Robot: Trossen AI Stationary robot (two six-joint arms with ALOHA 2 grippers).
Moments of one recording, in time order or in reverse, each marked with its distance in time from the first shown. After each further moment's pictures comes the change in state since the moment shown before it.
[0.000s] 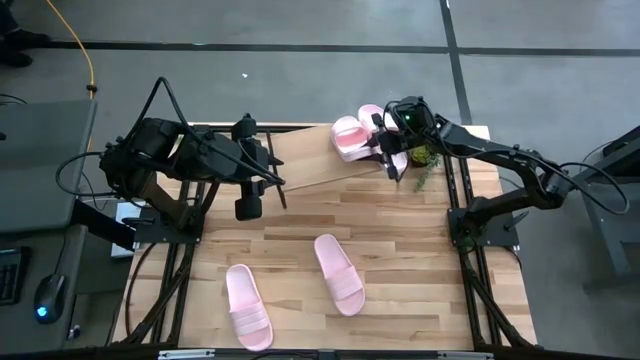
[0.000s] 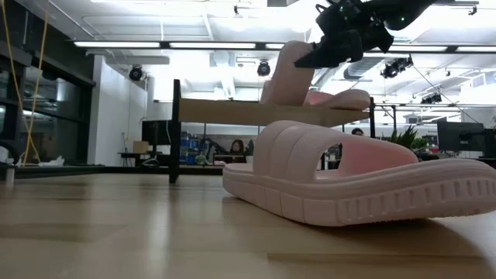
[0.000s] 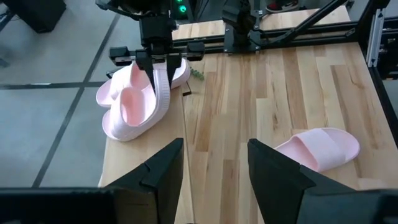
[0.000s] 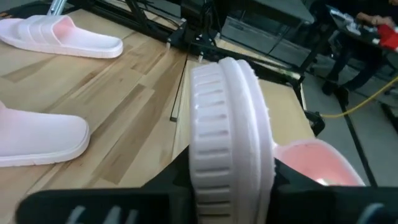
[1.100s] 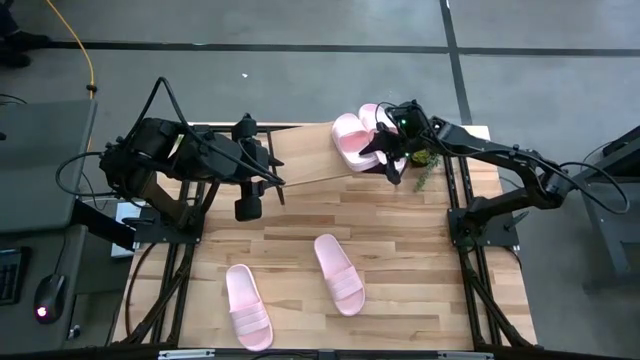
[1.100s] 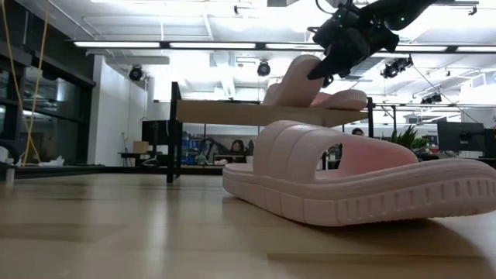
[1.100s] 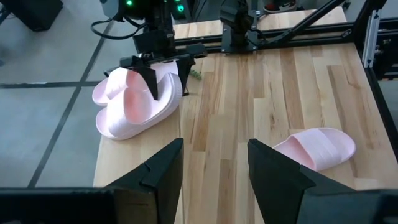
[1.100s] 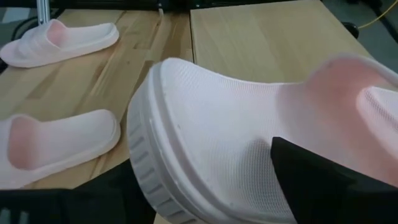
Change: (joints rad) left arm 0.000 0.000 0.000 0.000 0.011 -0.006; right arm 0.017 0.001 -0.001 -0.180 0.074 0.258
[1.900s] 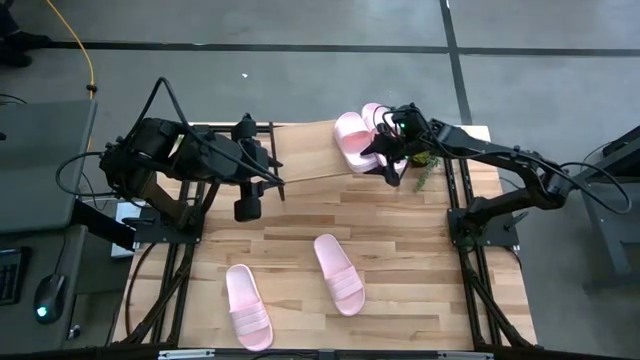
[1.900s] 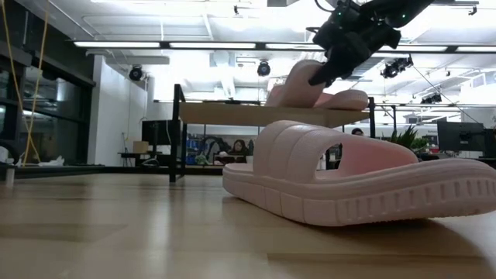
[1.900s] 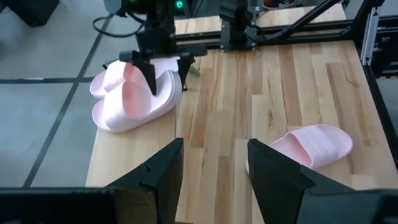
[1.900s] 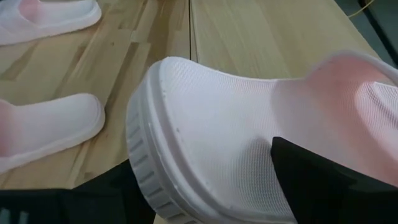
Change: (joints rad) left arm 0.000 0.000 0.000 -0.017 0.008 -0.016; right arm 0.028 -0.012 0.000 -0.034 0.113 -0.043
